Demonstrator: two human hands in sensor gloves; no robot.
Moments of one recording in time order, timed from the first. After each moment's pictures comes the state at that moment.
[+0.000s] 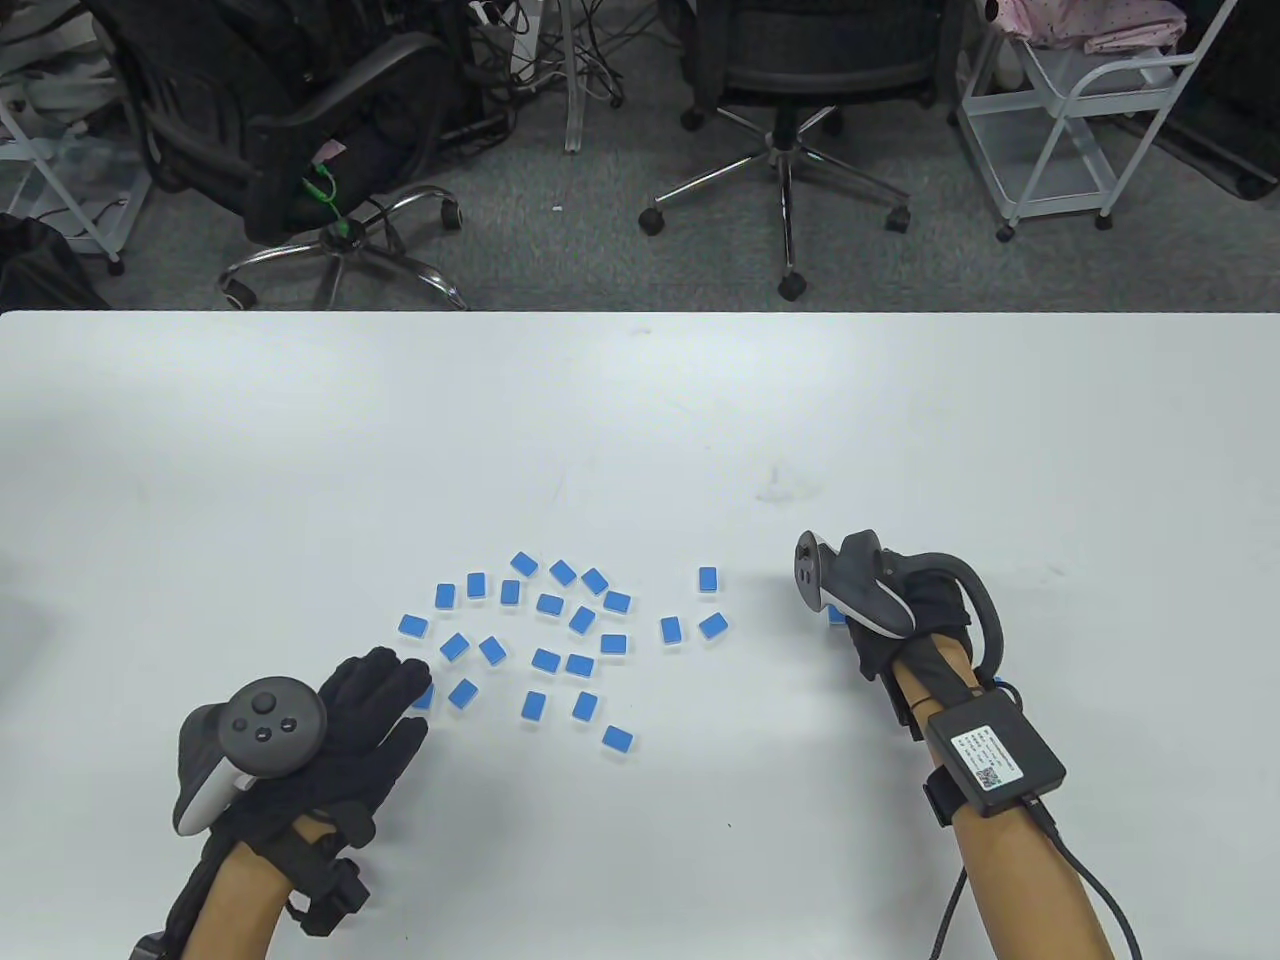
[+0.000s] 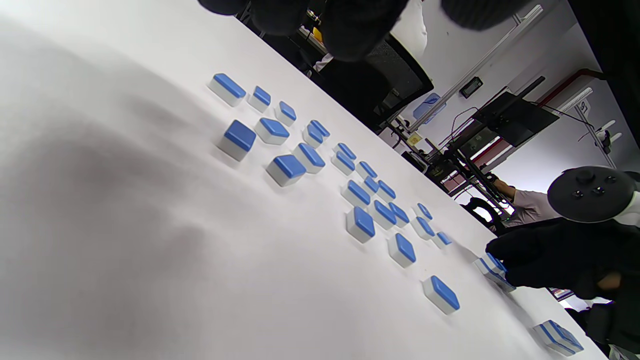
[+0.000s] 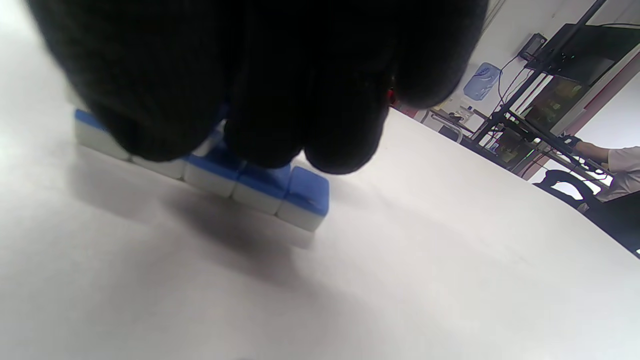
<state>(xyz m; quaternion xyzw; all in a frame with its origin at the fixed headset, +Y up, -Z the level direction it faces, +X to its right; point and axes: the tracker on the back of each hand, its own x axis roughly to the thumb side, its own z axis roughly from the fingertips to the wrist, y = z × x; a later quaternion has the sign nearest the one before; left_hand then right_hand) -0.308 -0.719 -0.171 -0.16 -0.09 0.31 0.93 0.166 -0.740 -0.304 0.04 -0.13 -0.97 0.20</state>
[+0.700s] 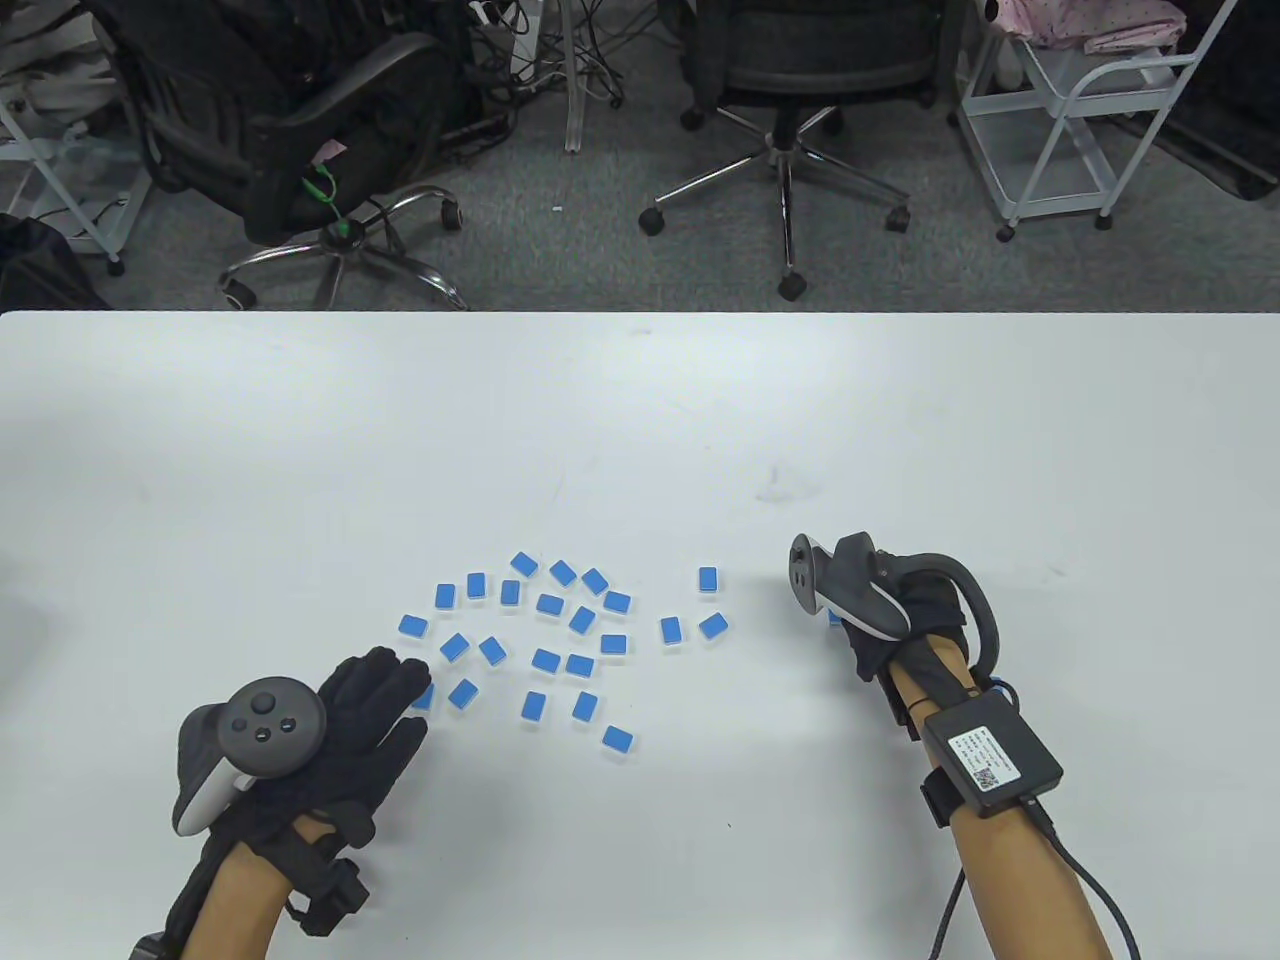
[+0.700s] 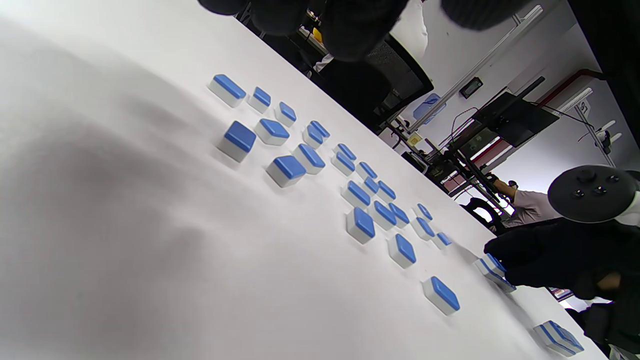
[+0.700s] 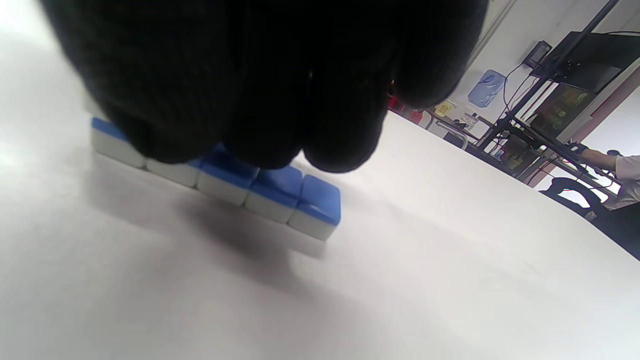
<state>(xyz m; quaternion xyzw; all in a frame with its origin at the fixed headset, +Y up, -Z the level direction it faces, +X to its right) -0.308 -0.720 -0.172 -0.16 -0.09 0.31 0.93 0.163 -0.744 -0.305 0.03 -0.12 -0.97 0.19</state>
